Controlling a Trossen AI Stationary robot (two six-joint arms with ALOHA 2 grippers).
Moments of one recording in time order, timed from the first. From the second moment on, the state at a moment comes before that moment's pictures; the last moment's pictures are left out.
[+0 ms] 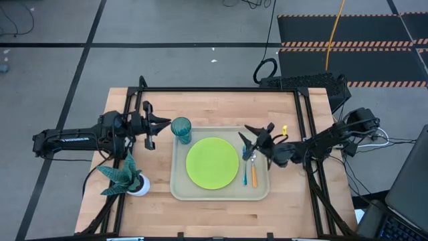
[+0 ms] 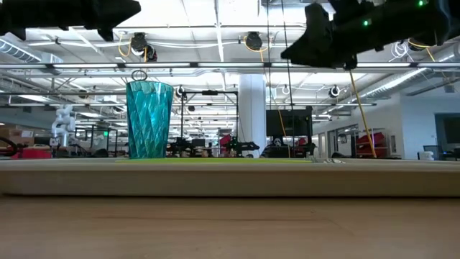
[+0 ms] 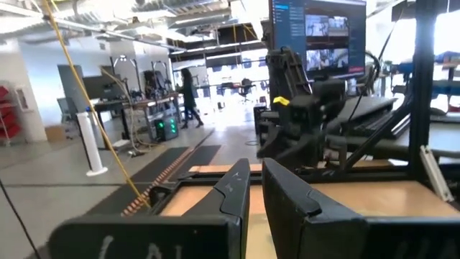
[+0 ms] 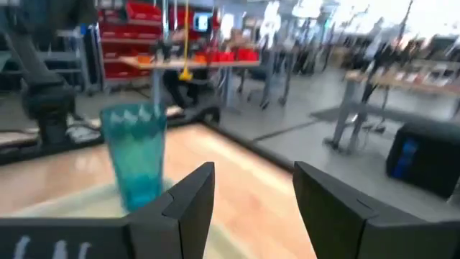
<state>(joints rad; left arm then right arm) 0.16 0.48 0.34 0.32 0.04 0.11 0.31 1.36 0.45 0.86 1.02 0.01</state>
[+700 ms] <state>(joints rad) 0.16 0.48 0.35 0.12 0.14 -0.03 0.12 1.43 0.75 0.17 0.52 0.17</state>
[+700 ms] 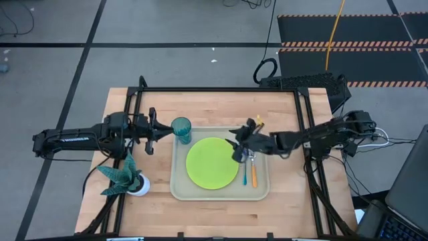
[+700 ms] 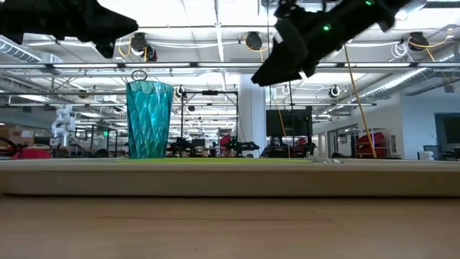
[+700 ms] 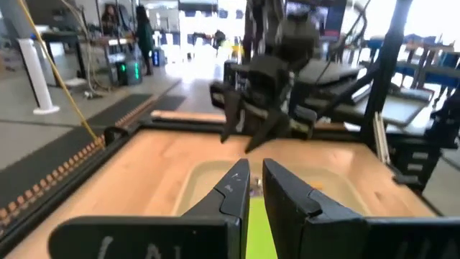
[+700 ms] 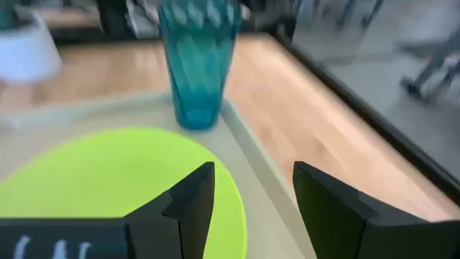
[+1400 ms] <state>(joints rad) 0.16 0.48 0.43 -0.11 0.21 0.09 0.04 1.46 0.96 -0.80 0.21 0.52</state>
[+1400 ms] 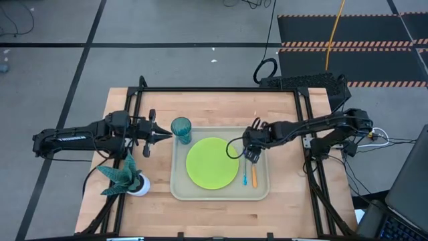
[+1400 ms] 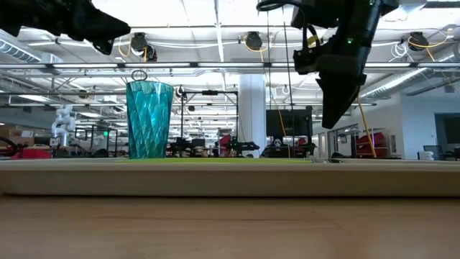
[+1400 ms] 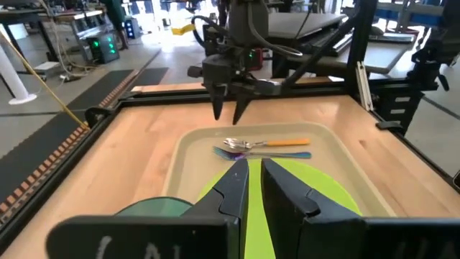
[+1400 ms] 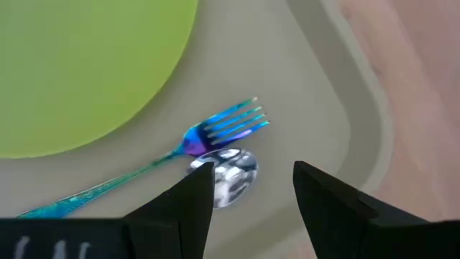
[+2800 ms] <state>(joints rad) 0.16 0.48 0.43 -0.13 0.21 0.10 0.18 1.50 0.69 -0.43 0.18 0.62</state>
